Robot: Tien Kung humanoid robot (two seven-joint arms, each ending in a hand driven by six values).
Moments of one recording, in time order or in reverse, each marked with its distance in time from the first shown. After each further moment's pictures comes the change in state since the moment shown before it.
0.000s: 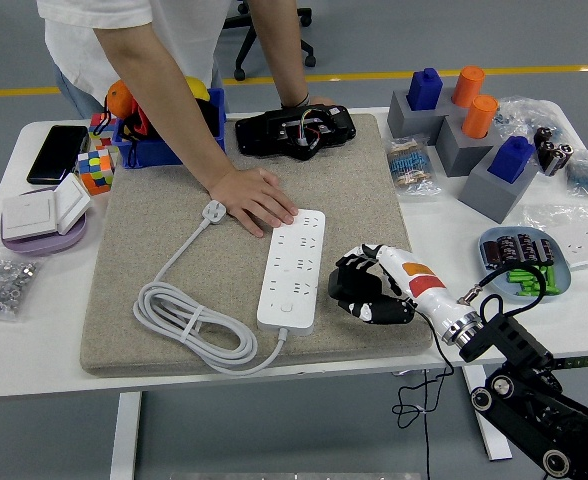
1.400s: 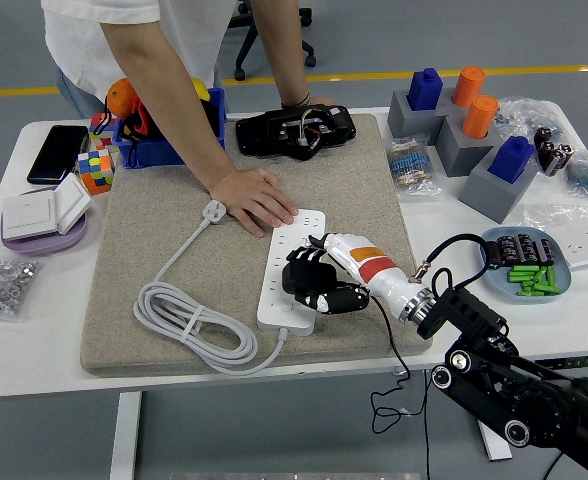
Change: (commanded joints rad) left arm -0.004 0.003 0.005 0.000 -0.003 0.000 0.001; right arm 0.164 0.073 -0.140 -0.098 -0.021 0.024 -0.018
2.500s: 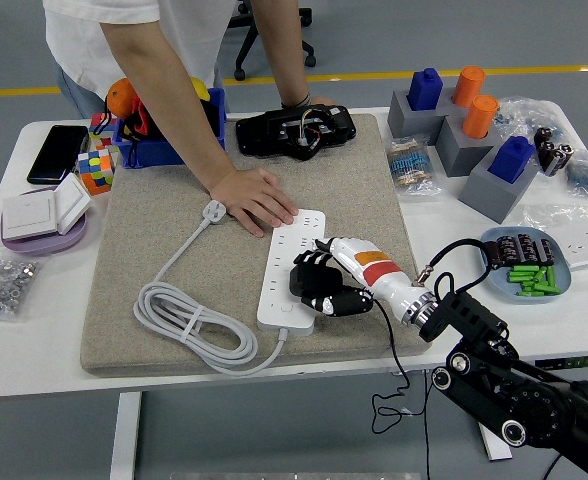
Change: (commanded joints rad) left arm 0.000 0.000 0.000 0.000 0.001 0.000 0.001; right arm -0.002 0.012 0.000 -0.051 -0.006 -0.010 0.011
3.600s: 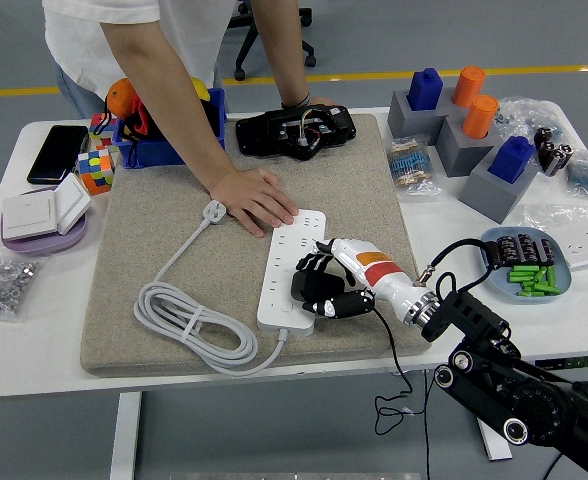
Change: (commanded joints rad) left arm -0.001 0.000 0.007 0.000 -0.006 -0.001 0.000; right arm 0.000 0.000 0.011 -0.008 0.022 0.023 0.028
